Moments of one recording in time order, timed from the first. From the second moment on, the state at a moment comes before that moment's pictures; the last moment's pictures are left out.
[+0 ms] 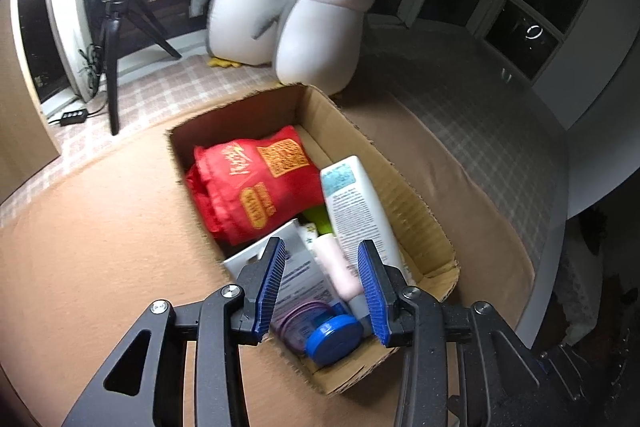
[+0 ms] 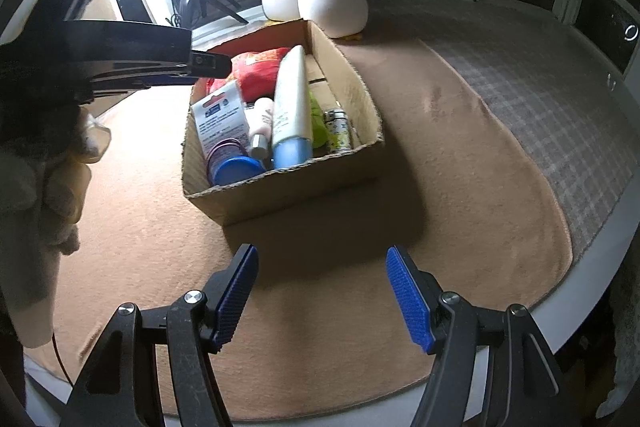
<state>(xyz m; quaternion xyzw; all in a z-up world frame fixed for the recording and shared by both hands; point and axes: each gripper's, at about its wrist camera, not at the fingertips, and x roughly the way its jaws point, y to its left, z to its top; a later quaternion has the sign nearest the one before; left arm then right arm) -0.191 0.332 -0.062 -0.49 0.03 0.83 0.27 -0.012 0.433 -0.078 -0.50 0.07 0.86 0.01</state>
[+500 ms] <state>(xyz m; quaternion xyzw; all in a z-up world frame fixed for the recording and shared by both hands) -0.161 0.206 -0.037 -0.46 0.01 0.87 0.19 -0.032 0.361 -0.065 -0.49 0.03 0.87 -0.03</state>
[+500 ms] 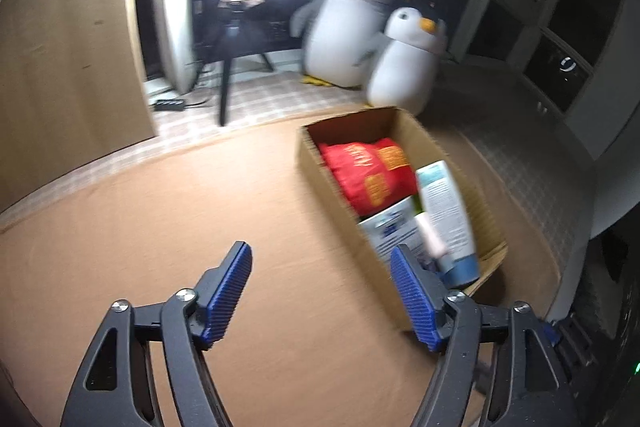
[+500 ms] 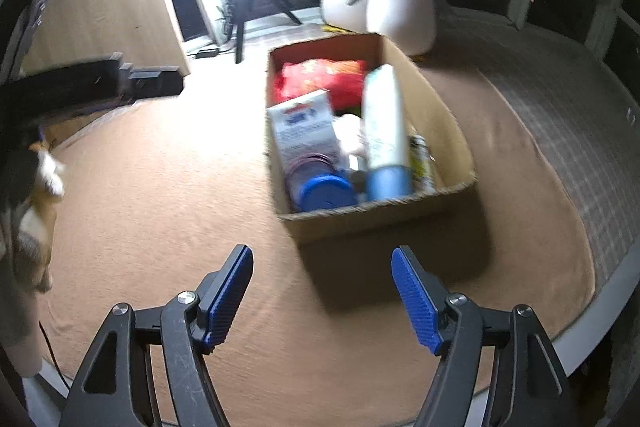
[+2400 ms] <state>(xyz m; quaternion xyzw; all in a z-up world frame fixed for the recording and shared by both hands) -0.044 0.000 -0.055 -0.48 -0.05 0.88 0.00 -0.035 0.217 -0.035 -0.44 -0.04 0.89 -0.12</state>
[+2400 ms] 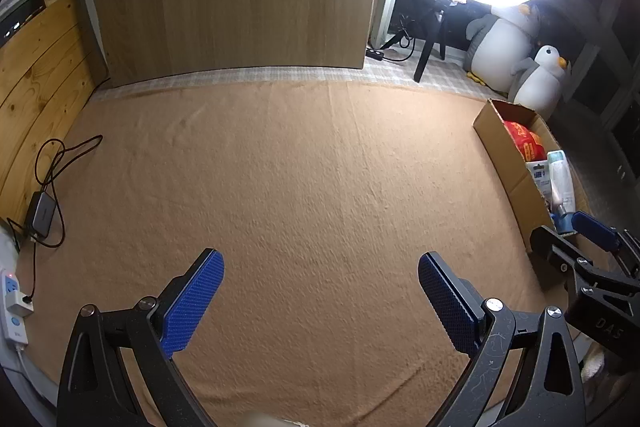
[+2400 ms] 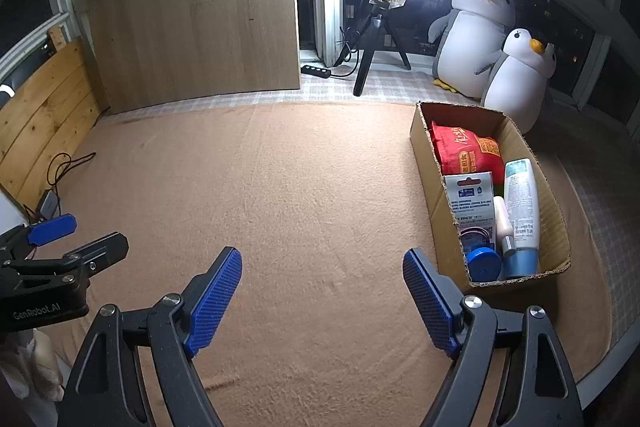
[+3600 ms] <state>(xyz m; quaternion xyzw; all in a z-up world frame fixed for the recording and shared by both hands) -0.040 -0.004 -0.059 -0.48 -0.06 0.87 -0.01 -0.029 0.211 -0.038 -0.45 -0.04 0.89 -0.12</state>
